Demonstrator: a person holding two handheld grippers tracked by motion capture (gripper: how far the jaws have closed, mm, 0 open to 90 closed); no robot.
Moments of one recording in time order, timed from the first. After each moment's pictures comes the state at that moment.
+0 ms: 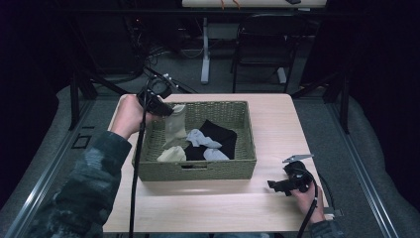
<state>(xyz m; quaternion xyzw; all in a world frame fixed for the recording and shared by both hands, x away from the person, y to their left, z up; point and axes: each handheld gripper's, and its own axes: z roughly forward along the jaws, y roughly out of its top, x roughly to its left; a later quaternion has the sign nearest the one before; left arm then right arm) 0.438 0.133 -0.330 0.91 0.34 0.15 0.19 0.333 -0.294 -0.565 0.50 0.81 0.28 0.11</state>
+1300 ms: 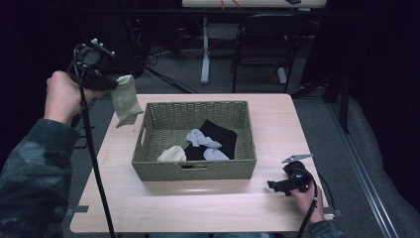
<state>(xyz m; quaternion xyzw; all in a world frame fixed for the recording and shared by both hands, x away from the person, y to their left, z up) 0.423 0.251 -0.255 0.83 0.45 0.24 0.20 0.333 -0.293 -0.565 0.50 0.81 0.28 0.10</state>
